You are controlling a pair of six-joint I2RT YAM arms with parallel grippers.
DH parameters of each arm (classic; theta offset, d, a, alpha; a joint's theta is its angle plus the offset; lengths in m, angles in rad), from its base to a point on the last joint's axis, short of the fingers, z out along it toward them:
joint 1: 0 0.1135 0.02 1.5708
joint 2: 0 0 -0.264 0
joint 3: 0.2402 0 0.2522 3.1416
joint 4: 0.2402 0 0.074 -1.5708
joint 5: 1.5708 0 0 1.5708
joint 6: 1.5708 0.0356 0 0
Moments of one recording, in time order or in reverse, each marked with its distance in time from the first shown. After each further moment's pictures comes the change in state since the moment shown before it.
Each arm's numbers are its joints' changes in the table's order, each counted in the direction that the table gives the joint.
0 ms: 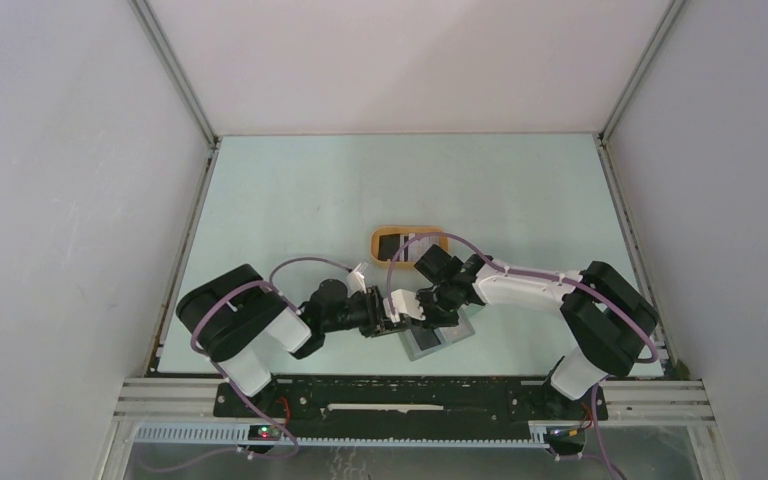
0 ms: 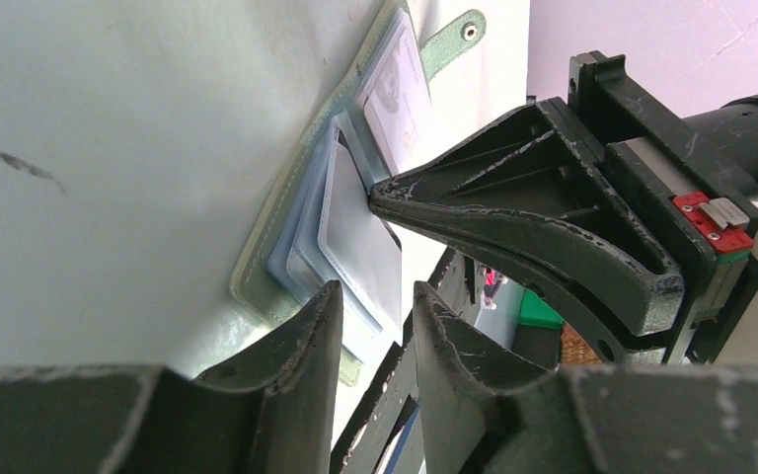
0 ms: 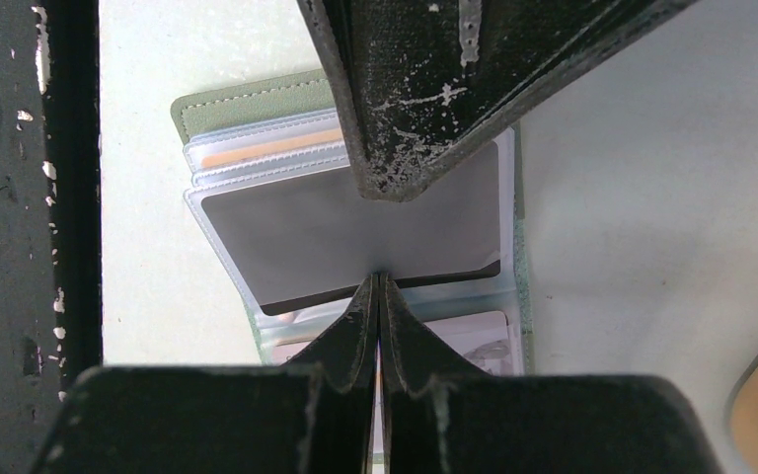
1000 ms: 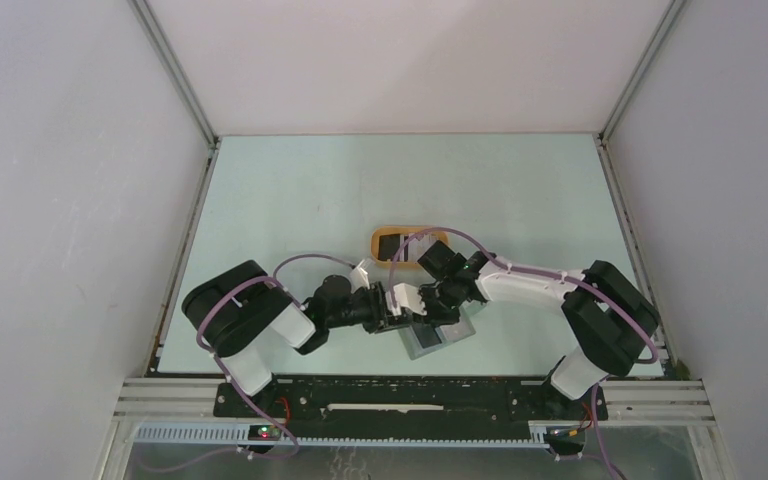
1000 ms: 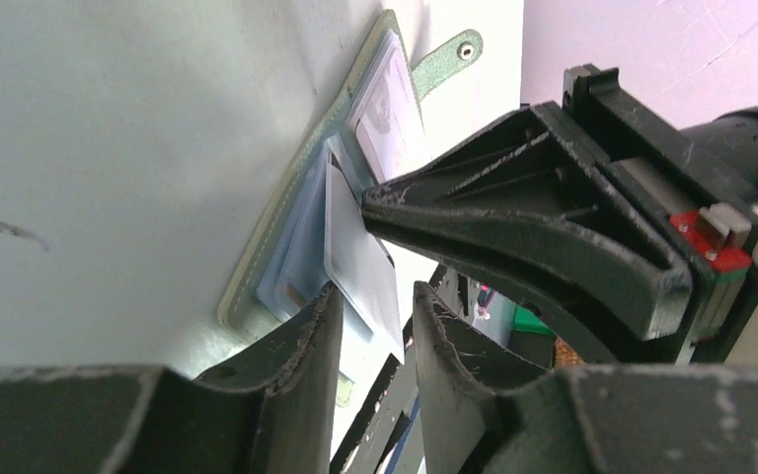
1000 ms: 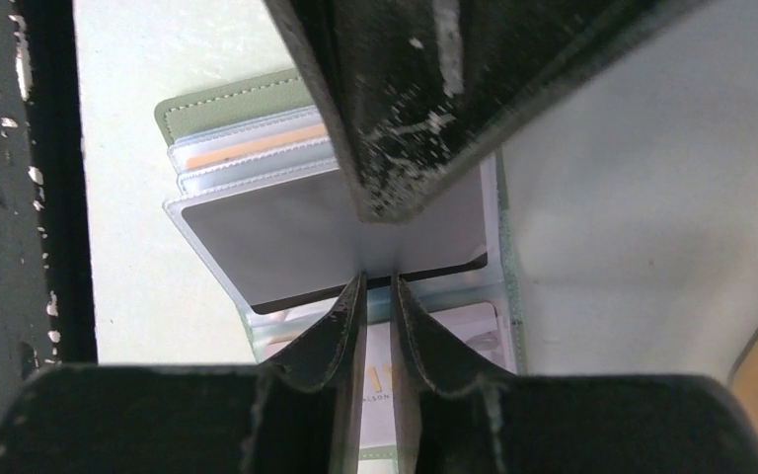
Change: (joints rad) left arm 0.006 -0.037 0.042 0.000 0.008 -0.008; right arm -0.031 0.002 0.000 -0.009 -0.005 0.023
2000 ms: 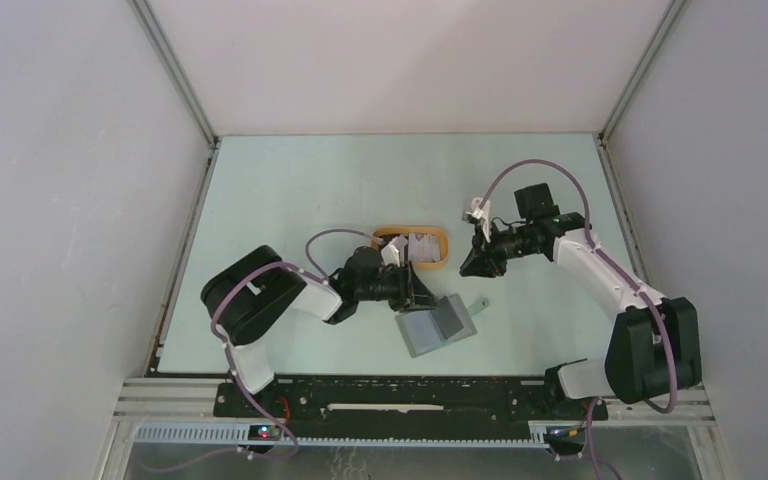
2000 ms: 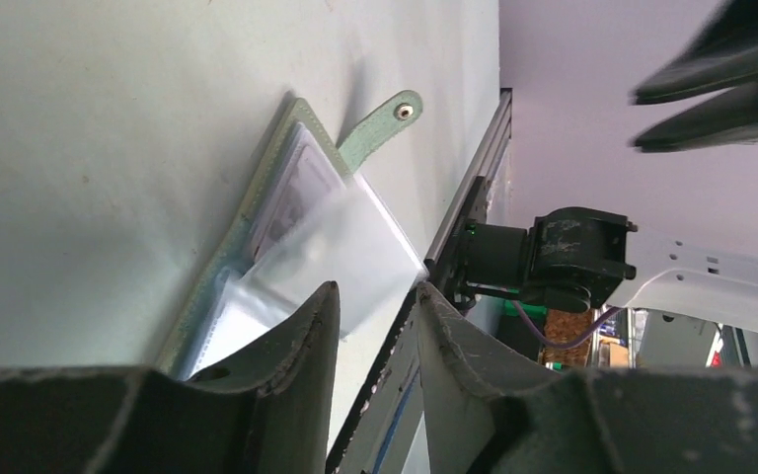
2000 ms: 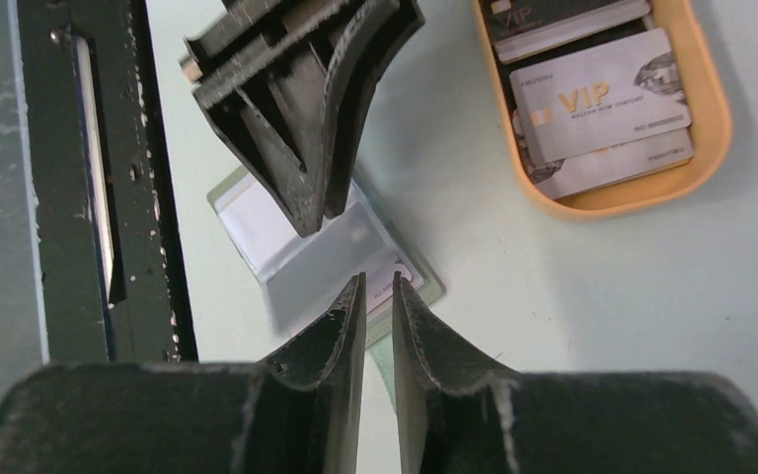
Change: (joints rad) left arm -0.019 -0.093 0.323 0.232 0.097 0.043; right arm -0.586 0.218 0.078 0.140 -0.519 0.132
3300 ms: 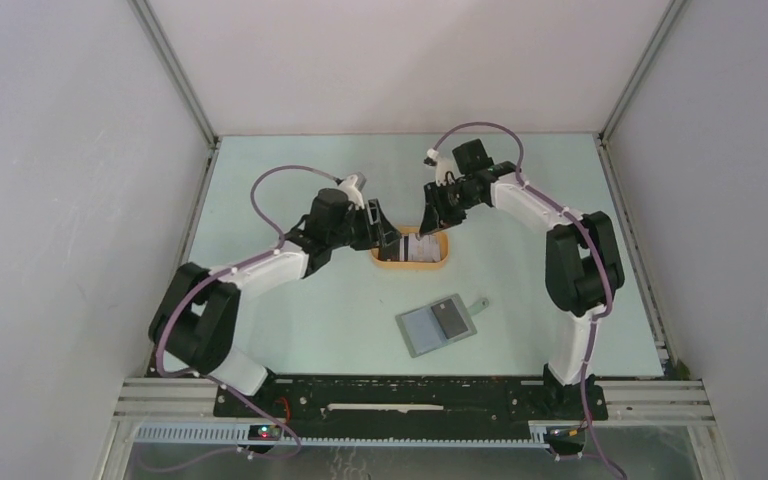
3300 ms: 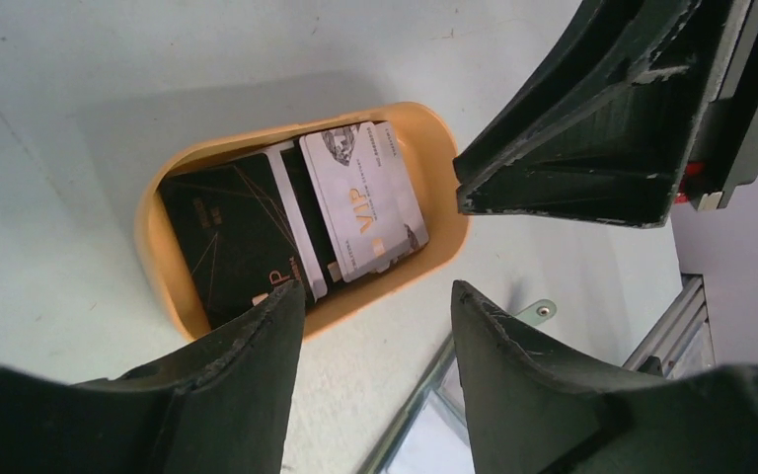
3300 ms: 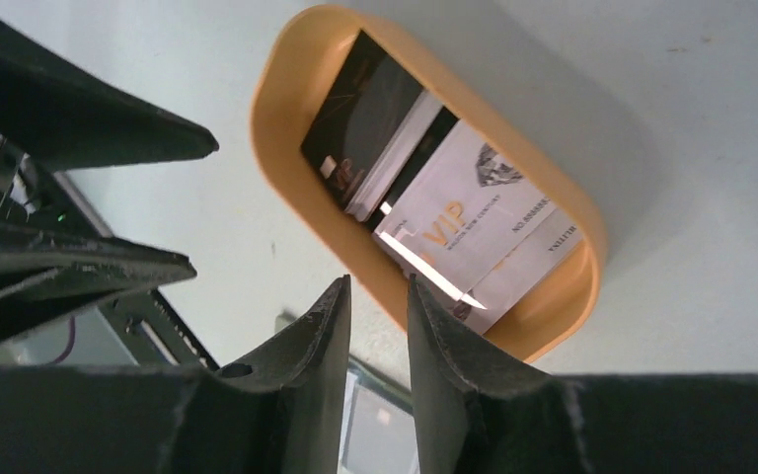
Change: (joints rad) left arm 0.268 0.290 0.277 0.692 -0.285 0.494; right arm 0.140 -0.545 0.562 -0.031 0.304 0.791
